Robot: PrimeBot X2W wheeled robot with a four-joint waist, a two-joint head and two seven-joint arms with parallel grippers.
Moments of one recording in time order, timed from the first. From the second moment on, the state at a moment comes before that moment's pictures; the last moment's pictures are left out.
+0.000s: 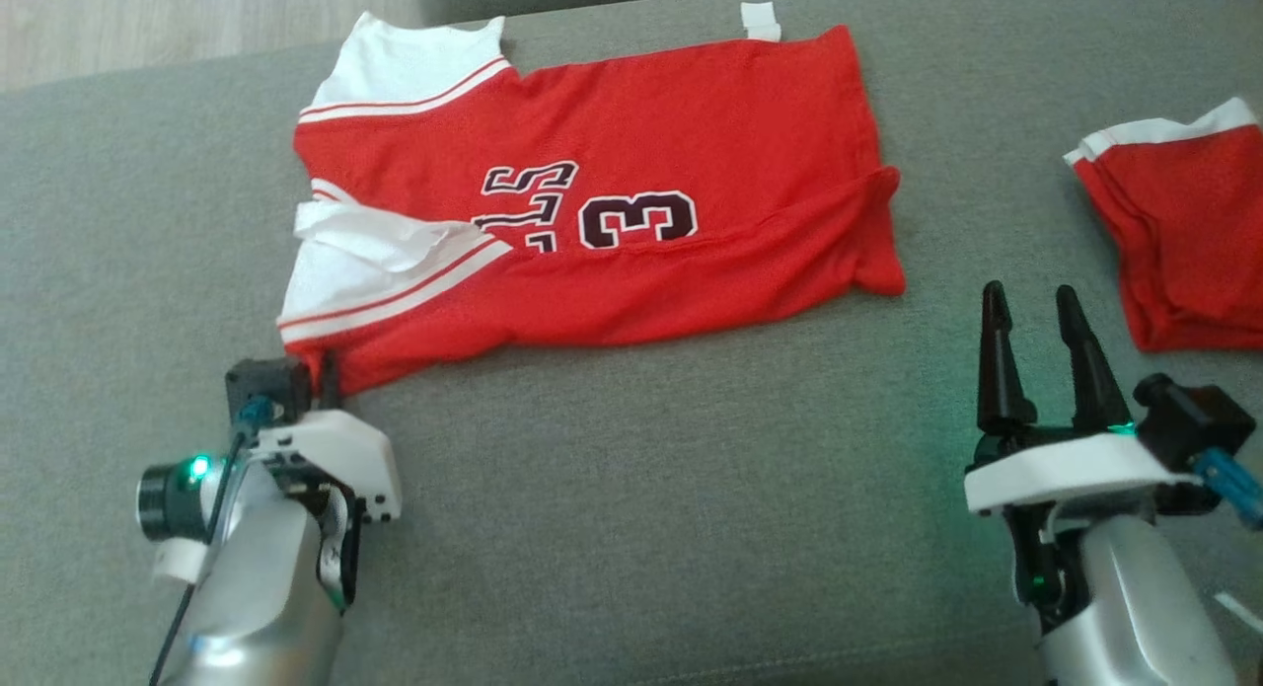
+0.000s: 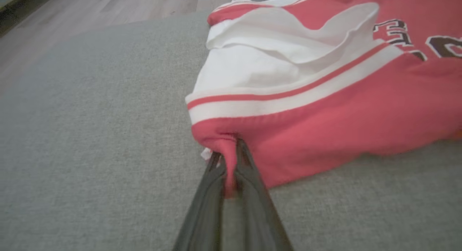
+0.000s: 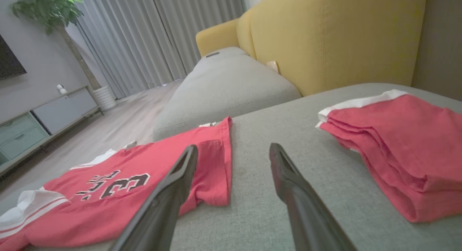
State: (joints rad) left arm -0.43 0.09 -0.19 0.84 -0.15 0.14 -0.20; right arm -0.19 -0.05 0.01 0.33 0.30 0.12 -0.23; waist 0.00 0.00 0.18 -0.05
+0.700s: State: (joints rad) left arm -0.46 0.07 -0.28 0.57 -0.10 0.12 -0.25; right arm -0.55 -0.05 -0.01 0.89 0.51 0.12 -0.05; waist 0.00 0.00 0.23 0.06
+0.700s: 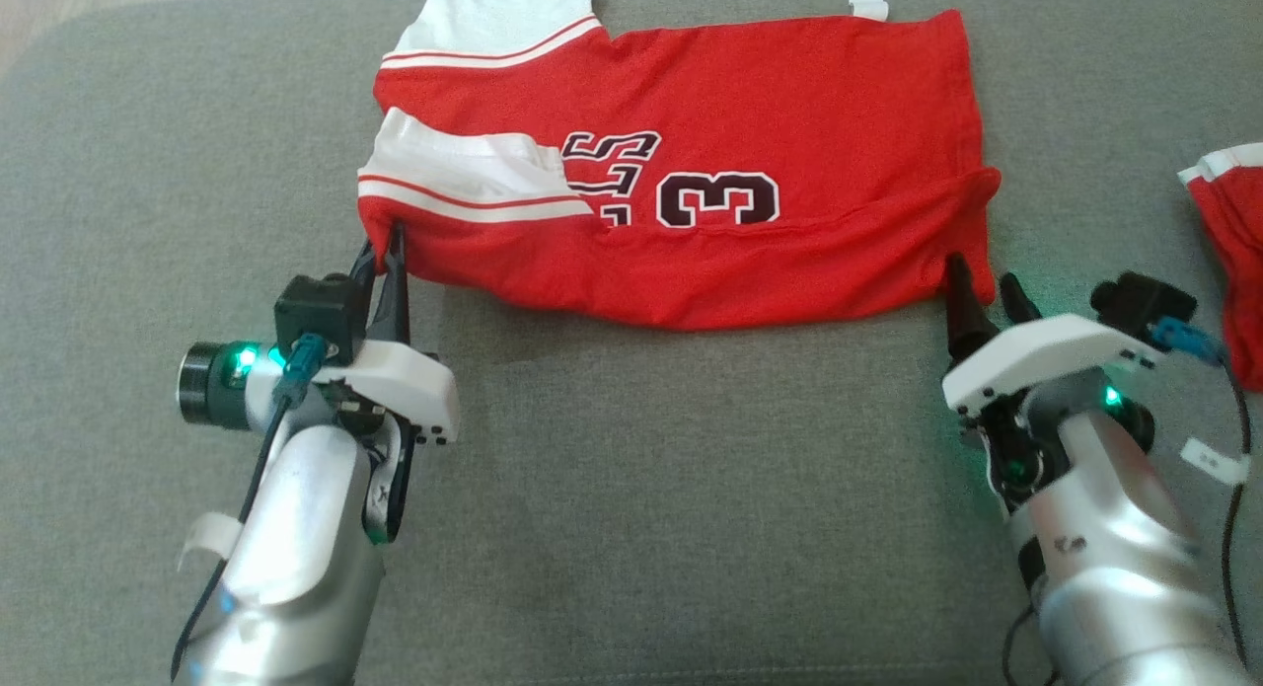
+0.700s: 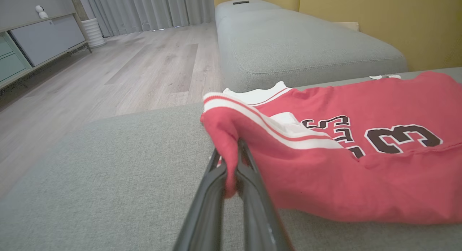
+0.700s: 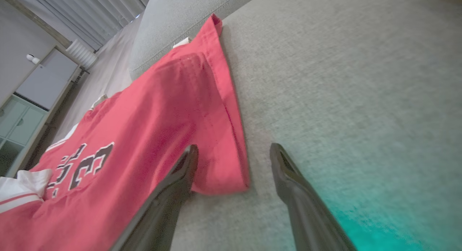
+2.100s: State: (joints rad) left arm -0.16 0.12 -0.28 0.50 -0.14 0.11 -0.23; right arm -0.45 -0.06 0.08 1.09 0.43 0.12 -0.20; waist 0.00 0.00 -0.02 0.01
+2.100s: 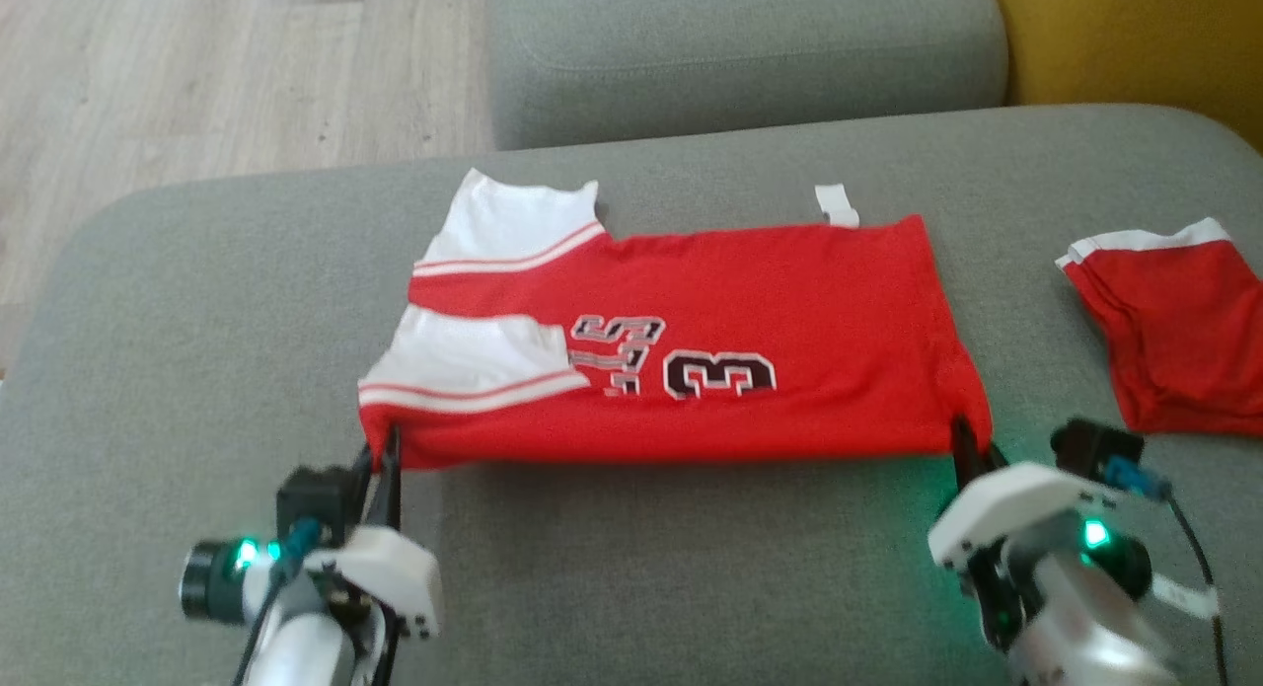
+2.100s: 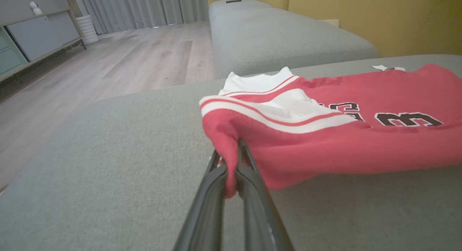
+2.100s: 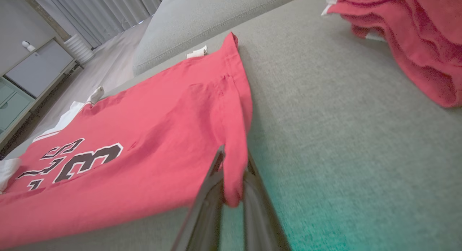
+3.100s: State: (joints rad) left arm -0.52 0.23 -0.30 0.38 -0.20 -0.04 -0.03; right arm -0.24 -0.05 -0.09 0.23 0.30 0.12 0.08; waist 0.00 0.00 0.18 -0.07
